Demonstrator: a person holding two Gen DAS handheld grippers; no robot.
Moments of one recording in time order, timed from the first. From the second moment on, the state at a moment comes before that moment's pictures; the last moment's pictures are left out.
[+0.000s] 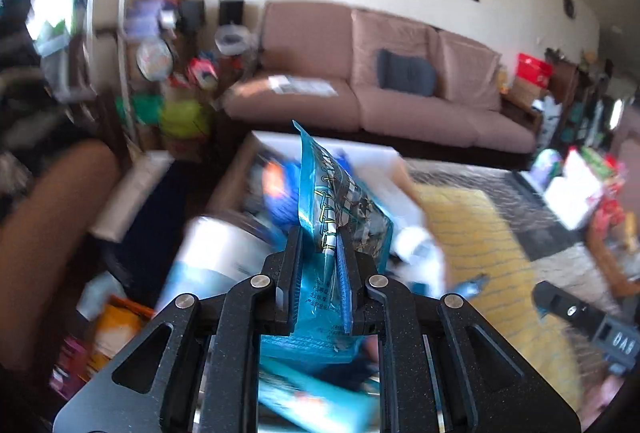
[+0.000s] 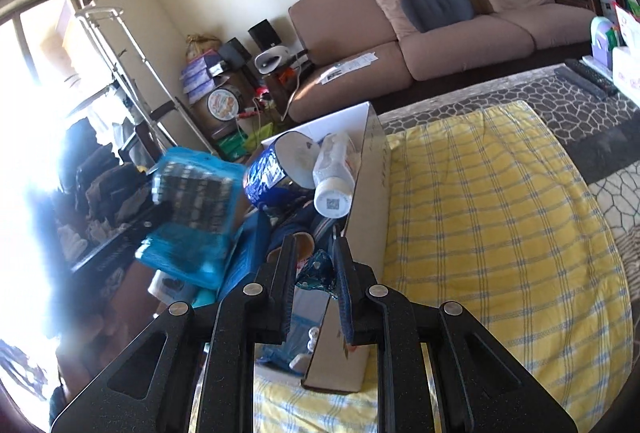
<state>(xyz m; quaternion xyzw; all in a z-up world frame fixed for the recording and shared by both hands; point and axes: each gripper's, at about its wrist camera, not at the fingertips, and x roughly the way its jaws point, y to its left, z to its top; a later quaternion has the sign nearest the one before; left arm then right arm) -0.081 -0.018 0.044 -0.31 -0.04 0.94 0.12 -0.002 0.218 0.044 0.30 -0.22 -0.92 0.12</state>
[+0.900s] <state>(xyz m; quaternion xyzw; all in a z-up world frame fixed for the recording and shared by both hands) -0.088 -0.078 0.043 -0.36 -0.04 0.93 0.01 -0.047 0.167 0.083 0.34 -0.17 -0.90 0.20</state>
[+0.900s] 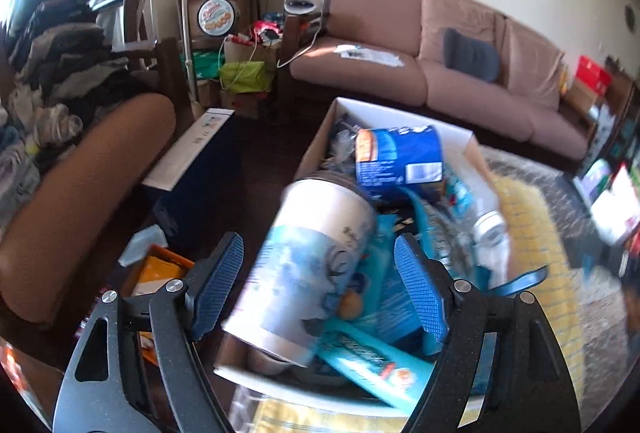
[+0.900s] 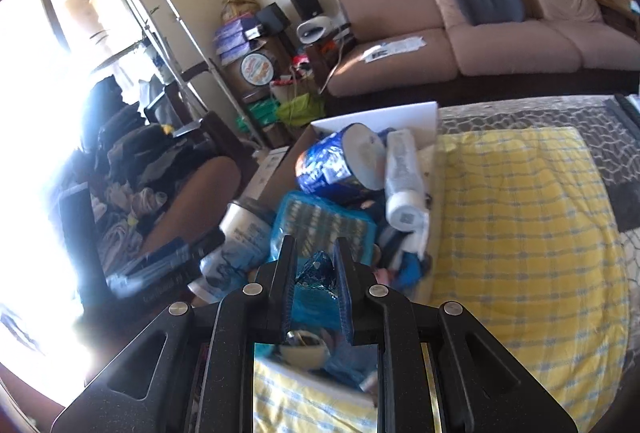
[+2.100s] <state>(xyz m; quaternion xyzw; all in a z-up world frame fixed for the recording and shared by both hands) -0.099 -0.113 0.028 -0.41 -0.09 0.91 0.00 -0.136 0.089 0.007 0.49 -0.02 -0.85 0.19</state>
